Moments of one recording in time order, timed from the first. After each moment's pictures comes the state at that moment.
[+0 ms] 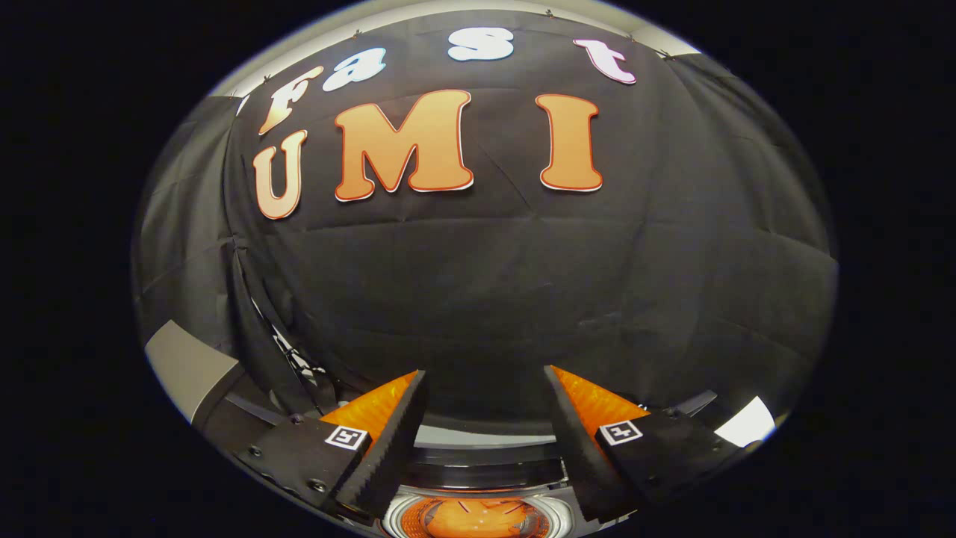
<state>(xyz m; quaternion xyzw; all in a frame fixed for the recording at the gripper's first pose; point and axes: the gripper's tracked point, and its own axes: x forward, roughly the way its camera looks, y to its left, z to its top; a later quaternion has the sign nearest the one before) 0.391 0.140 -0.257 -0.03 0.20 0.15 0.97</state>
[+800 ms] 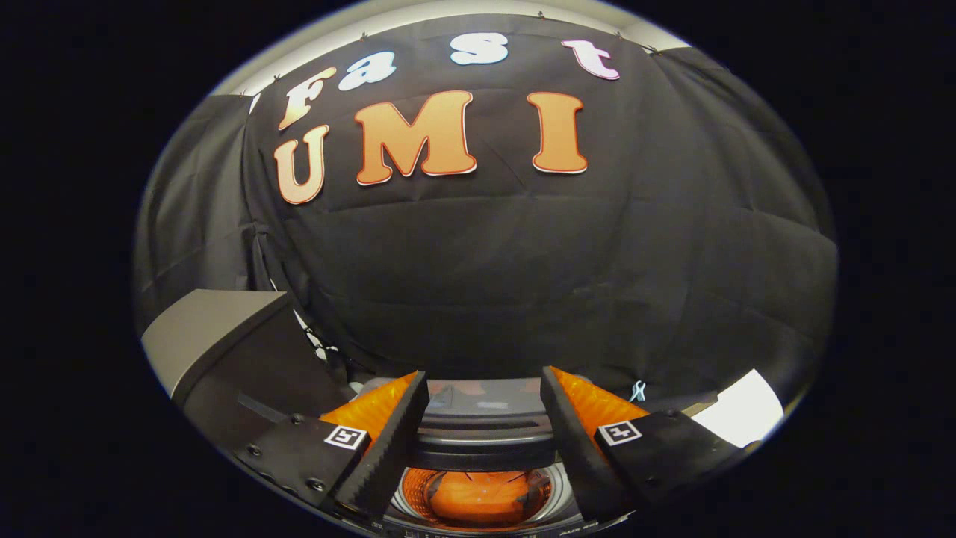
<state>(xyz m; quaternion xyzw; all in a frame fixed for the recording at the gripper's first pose) 0.271 0.100 -0.304 -0.01 0.21 0.15 0.96</state>
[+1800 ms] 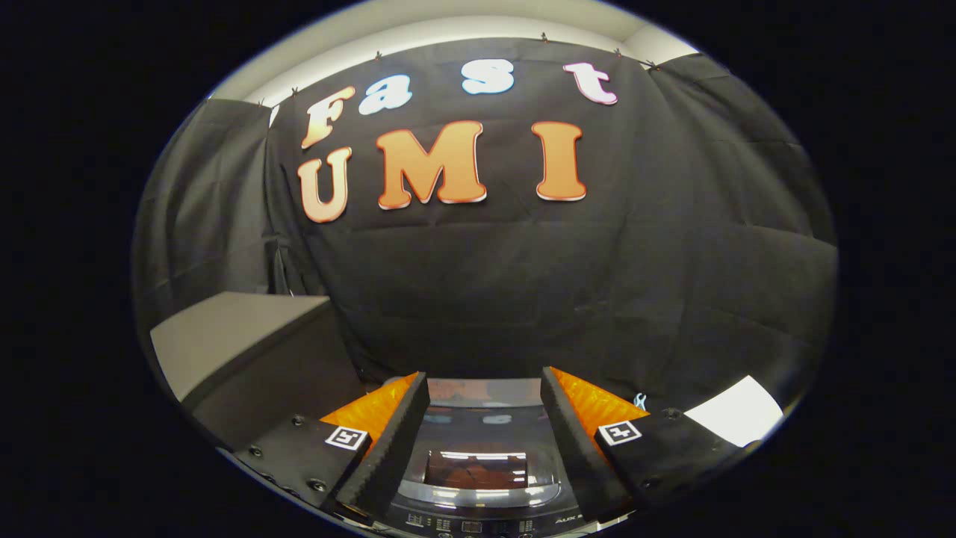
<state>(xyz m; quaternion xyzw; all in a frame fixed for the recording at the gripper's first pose) 0.211 0.096 -0.227 -0.01 0.15 0.18 0.97</state>
